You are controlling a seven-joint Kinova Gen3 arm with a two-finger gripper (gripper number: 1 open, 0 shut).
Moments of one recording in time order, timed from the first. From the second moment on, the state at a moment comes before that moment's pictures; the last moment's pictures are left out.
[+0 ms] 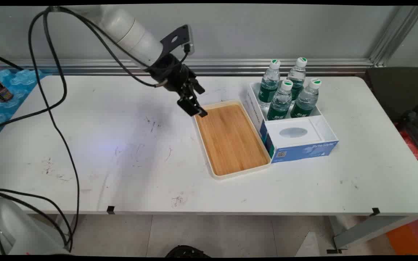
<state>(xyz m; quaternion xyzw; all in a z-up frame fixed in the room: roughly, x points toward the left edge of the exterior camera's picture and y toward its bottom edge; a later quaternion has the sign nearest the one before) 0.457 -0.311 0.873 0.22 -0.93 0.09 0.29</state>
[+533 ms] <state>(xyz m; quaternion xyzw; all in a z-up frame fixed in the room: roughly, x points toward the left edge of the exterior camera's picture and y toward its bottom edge) 0.428 -0.344 0.893 0.22 -0.91 0.11 0.34</state>
